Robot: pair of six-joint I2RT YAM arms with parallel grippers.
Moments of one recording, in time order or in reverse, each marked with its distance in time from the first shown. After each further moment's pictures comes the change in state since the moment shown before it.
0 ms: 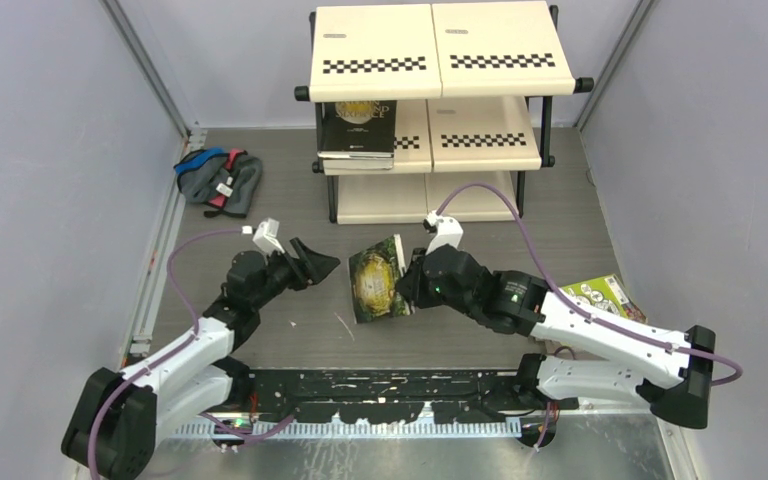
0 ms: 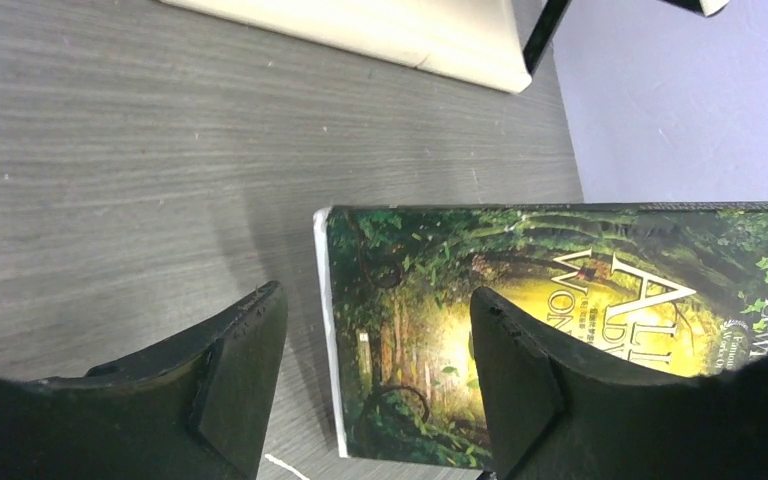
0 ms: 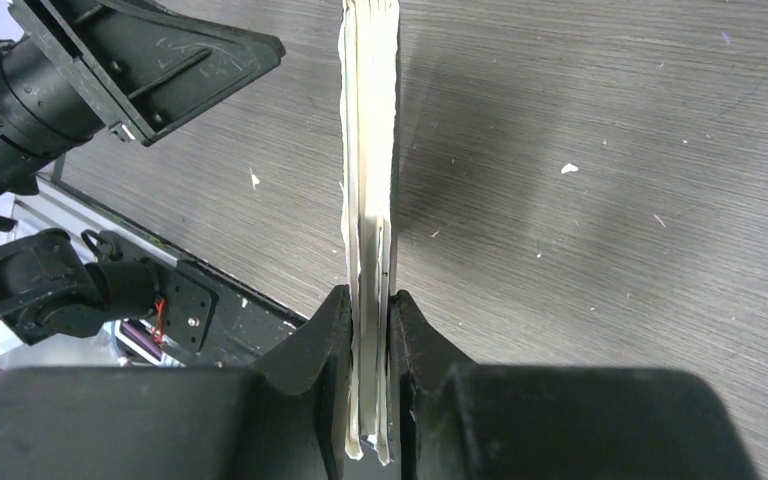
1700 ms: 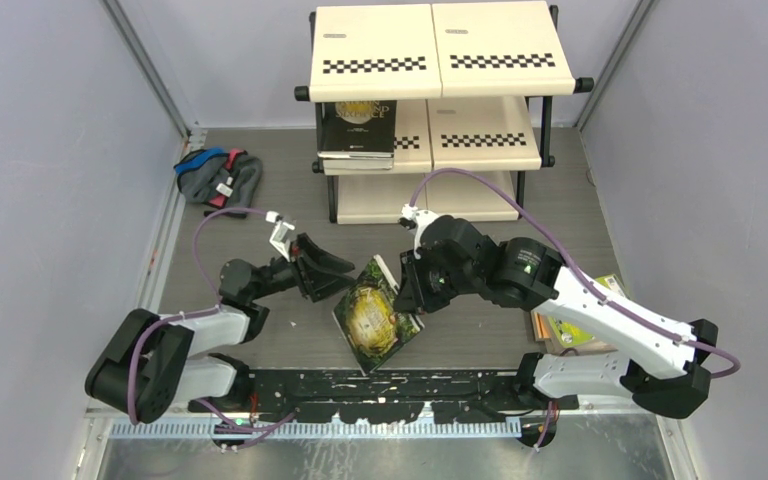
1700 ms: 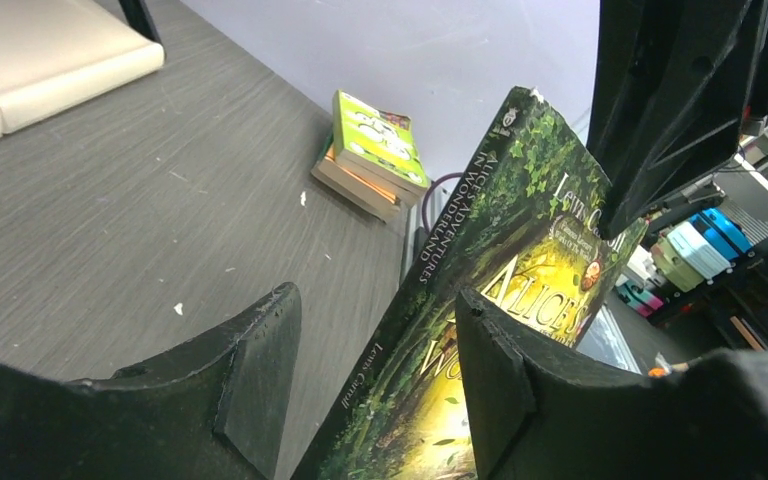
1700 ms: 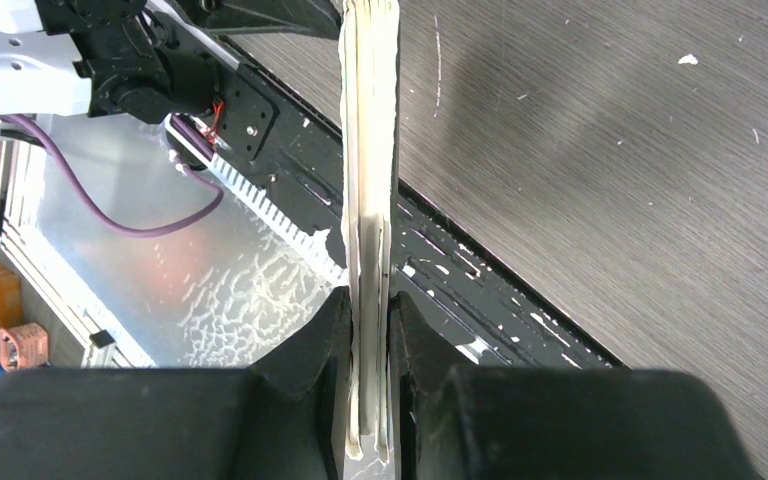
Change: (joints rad) left arm 0.024 0.321 -0.049 0.971 0.661 -0.062; right arm -0.037 0.140 0.394 -0.418 -0.387 -0.156
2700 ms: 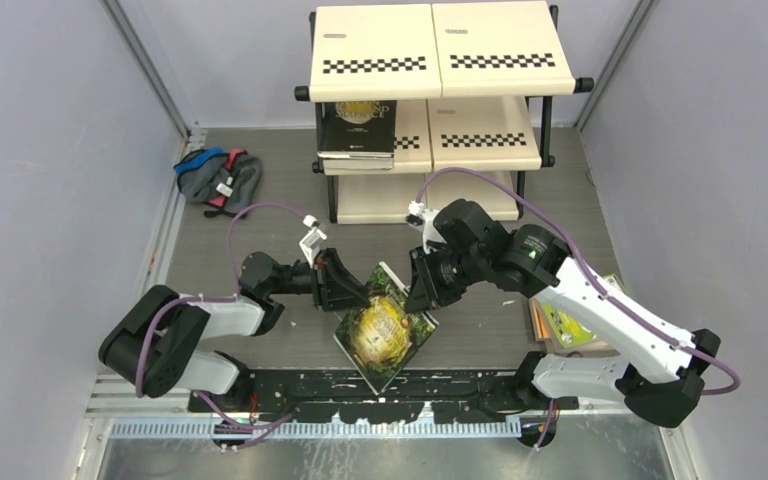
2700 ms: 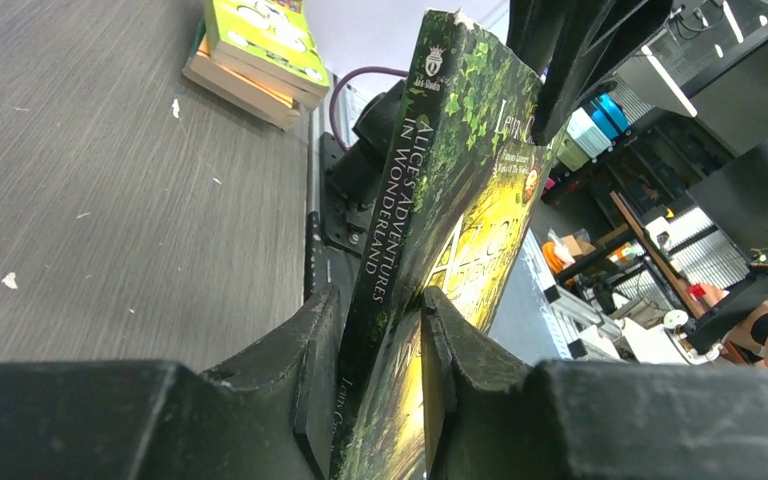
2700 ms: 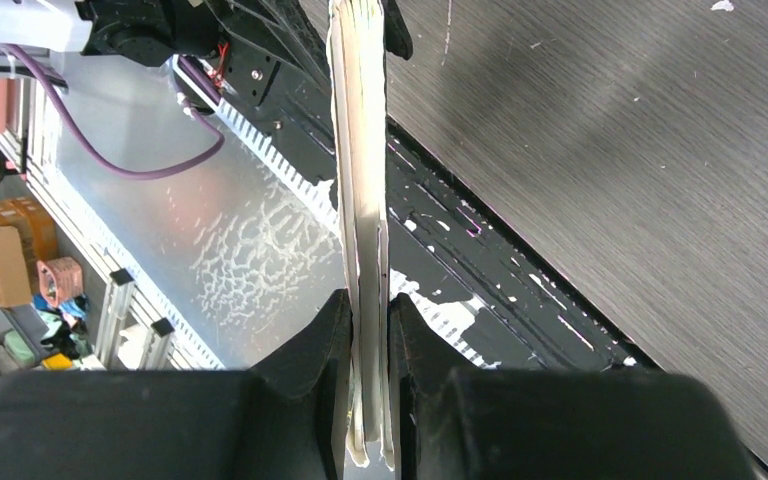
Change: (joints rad) left arm -0.145 0.127 0.072 0.007 0.180 -0.048; right arm -0.150 0.002 0.004 -0.077 -0.211 -0.109
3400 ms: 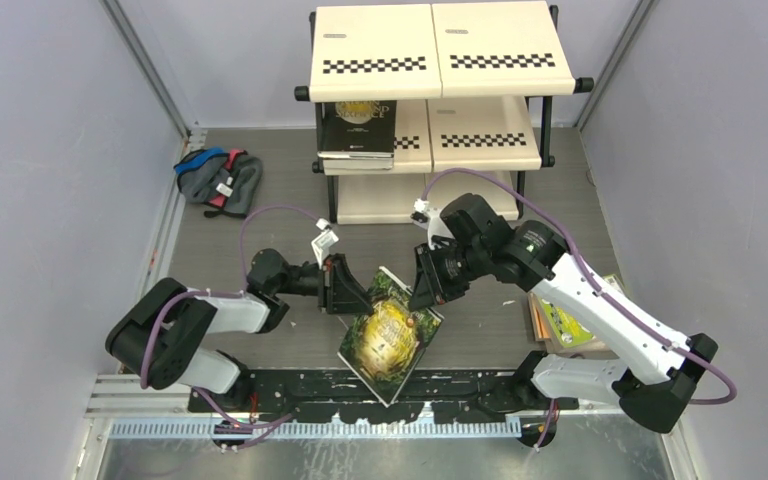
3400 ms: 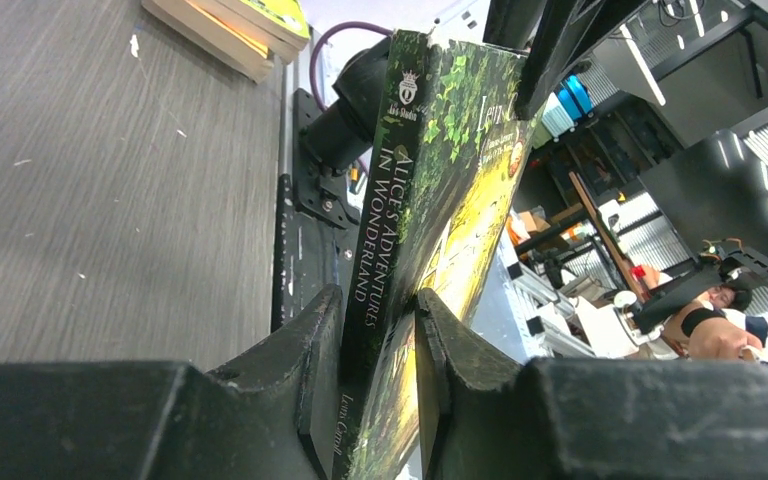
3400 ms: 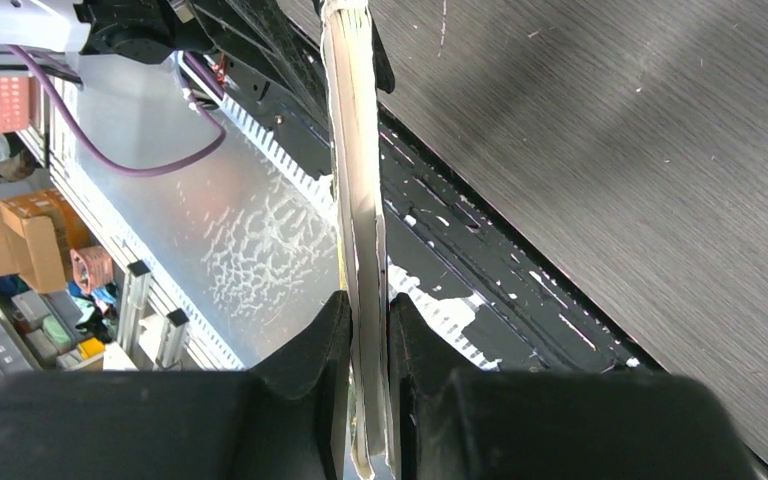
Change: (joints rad) left arm -0.037 0.053 0.035 -0.054 0.040 -0.042; right arm -0.115 0.006 -0.053 0.017 -0.114 -0.052
